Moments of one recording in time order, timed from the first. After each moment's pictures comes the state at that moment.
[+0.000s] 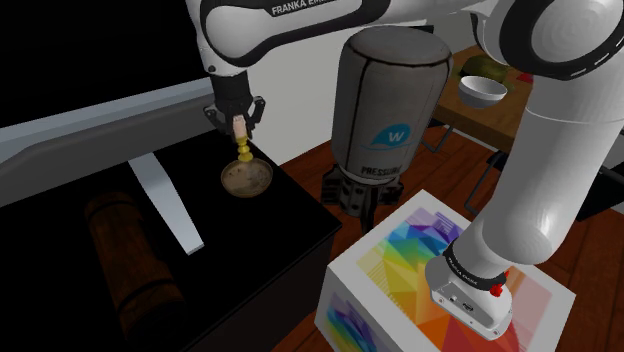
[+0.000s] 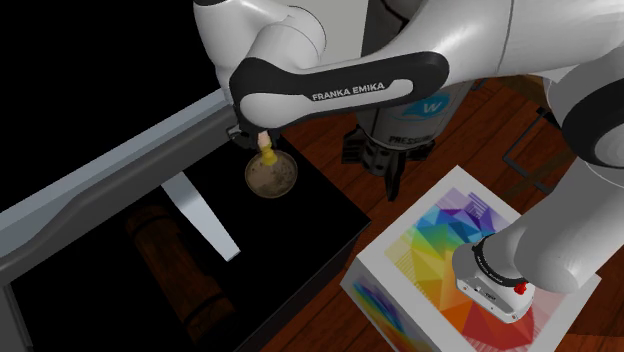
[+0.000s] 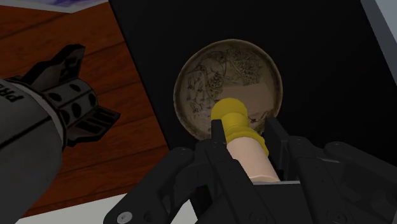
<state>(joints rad) 0.08 0.29 0.52 -1.62 -0.16 1.84 0.84</state>
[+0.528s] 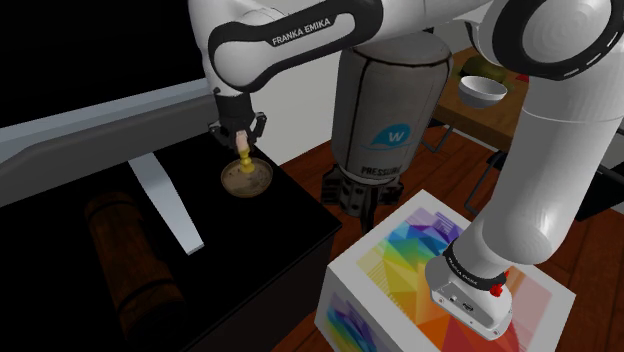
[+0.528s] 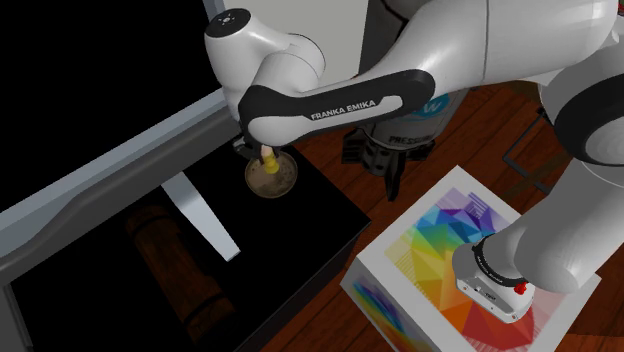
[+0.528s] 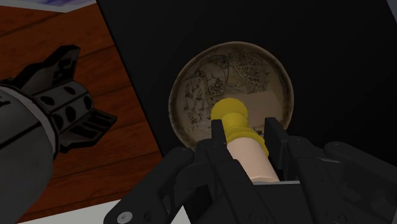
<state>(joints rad) 0.08 0.31 0.51 -1.70 -0.17 1.94 0.86</state>
